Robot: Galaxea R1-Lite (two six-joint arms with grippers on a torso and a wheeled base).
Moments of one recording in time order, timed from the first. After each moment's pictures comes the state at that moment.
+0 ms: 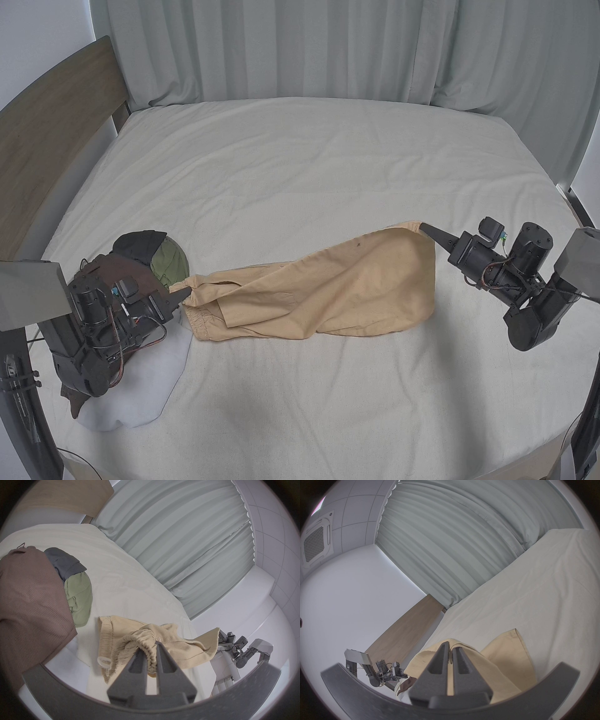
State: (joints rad) left arm -0.03 2.20 -0.50 -1.55 -0.54 -0.61; right arm 0.16 2.13 -0.76 -1.53 0.55 0.66
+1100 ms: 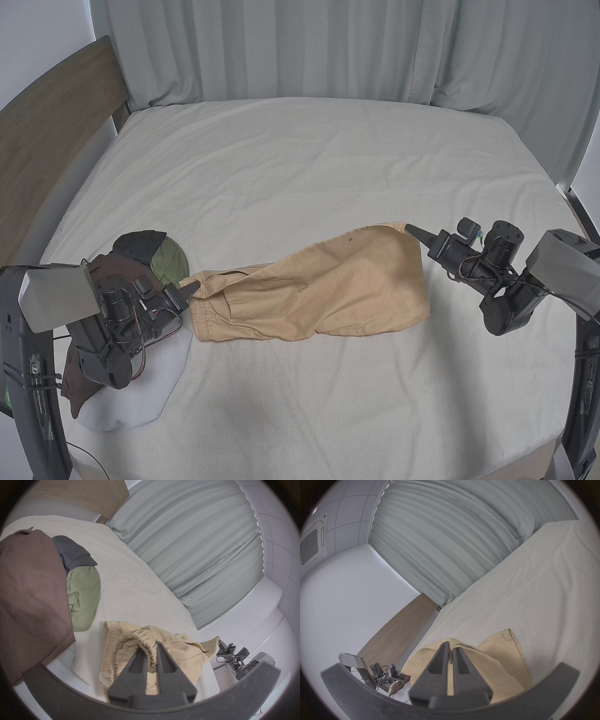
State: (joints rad) left arm -0.07 2.36 -0.69 -1.55 -0.40 -0.71; right arm 0.15 2.33 -1.04 -1.42 0.54 0.67
